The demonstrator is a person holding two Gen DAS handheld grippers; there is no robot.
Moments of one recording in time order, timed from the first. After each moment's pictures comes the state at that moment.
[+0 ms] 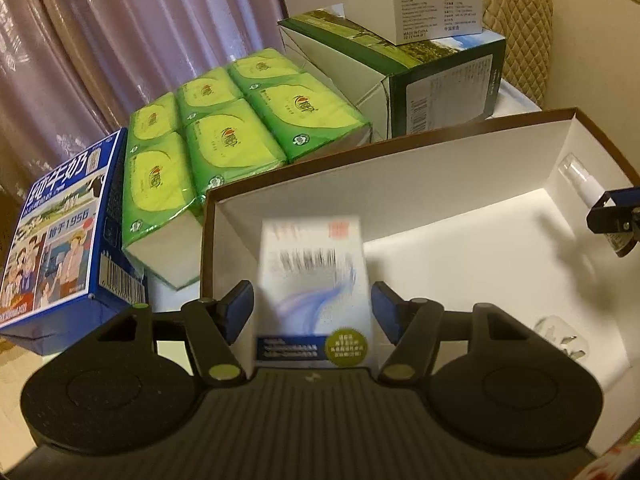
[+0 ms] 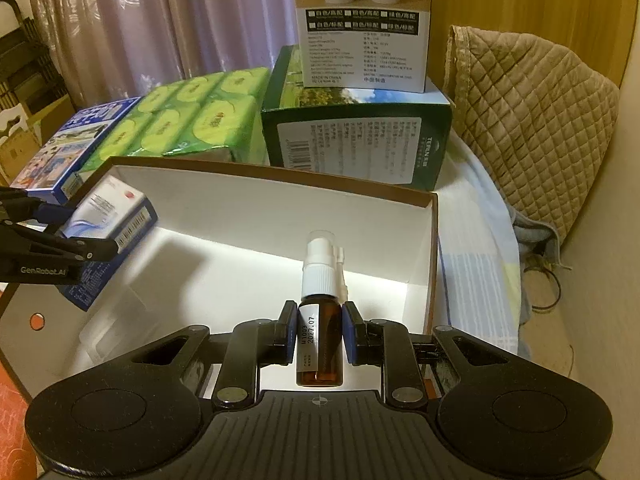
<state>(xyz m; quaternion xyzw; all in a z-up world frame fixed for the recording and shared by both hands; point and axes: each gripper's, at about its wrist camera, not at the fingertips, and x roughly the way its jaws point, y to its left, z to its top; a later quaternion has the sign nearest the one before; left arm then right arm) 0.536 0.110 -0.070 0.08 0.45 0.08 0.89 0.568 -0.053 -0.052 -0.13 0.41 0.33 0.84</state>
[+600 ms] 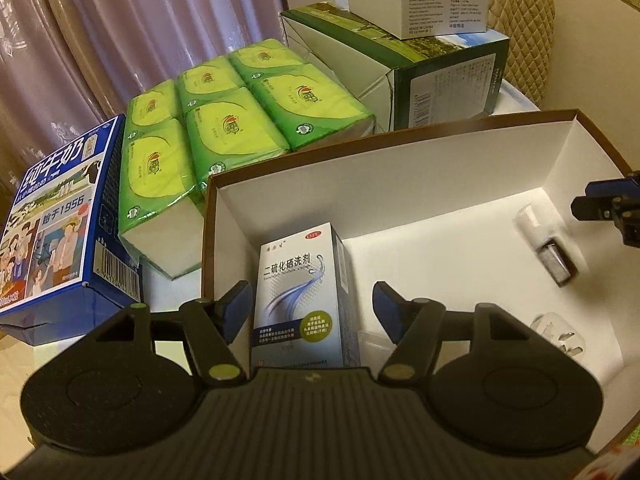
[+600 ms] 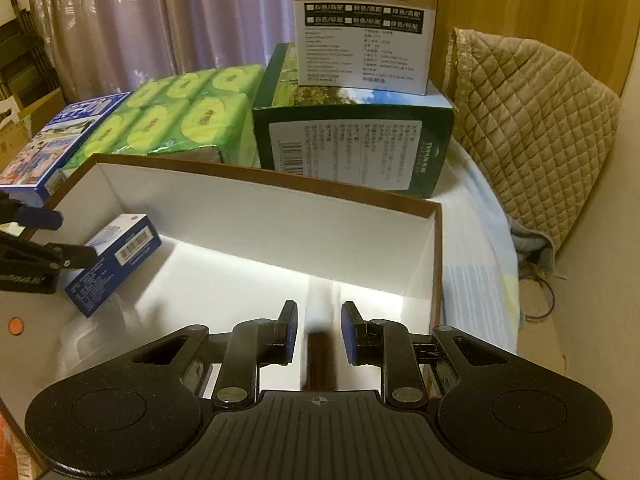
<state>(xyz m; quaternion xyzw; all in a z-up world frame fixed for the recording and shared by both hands) 0.532 0.118 -0.073 0.05 0.46 0.07 0.88 0.578 -0.042 -0.061 -0.14 0.40 0.32 0.85</state>
